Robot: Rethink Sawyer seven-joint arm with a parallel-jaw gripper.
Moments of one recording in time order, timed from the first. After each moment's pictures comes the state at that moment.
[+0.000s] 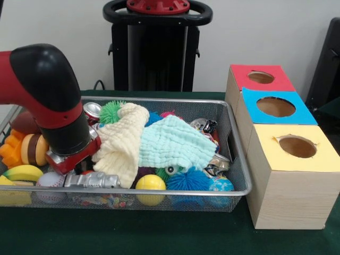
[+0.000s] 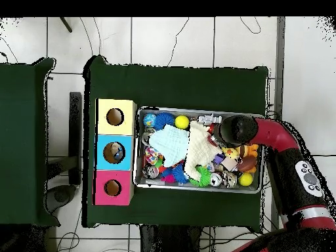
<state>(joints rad) -0.88 -0.24 0.61 1.27 -0.69 0.96 0.84</state>
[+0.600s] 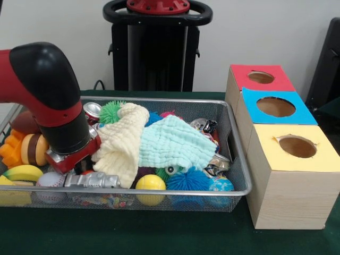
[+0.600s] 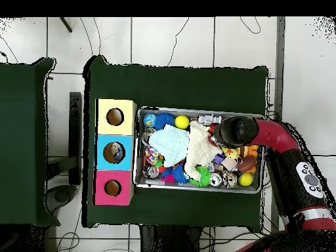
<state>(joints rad) -0.89 -0.25 0.61 1.28 -0.69 0.95 0.84</state>
